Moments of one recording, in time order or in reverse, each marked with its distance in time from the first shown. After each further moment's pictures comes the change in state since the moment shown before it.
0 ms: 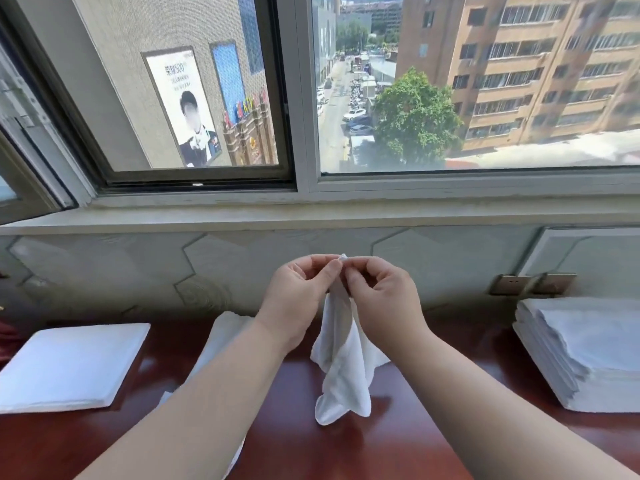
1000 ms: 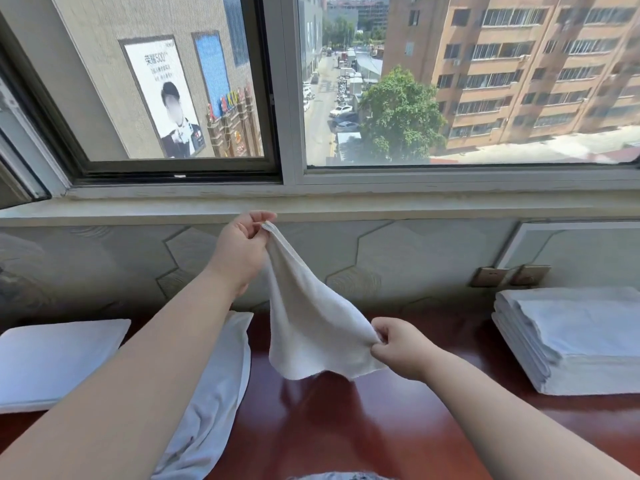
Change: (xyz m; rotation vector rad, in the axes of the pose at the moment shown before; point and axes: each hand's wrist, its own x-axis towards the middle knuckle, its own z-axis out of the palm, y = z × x) left_hand 0.067 0.010 -0.068 0.335 0.205 0.122; right_hand -0.007 0.136 -0.063 -0.580 -0.500 0.229
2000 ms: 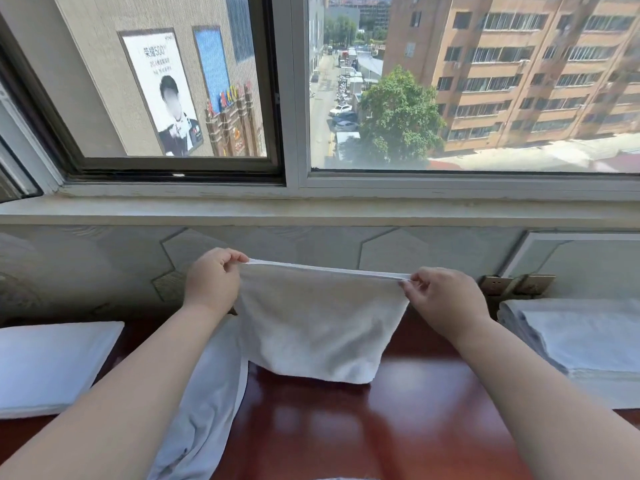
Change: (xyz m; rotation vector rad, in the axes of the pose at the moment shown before) left_hand 0.015 -0.077 -0.051 0.634 0.157 0.093; right_hand 0.034 -0.010 -0.081 -0.534 0.597 -0.099
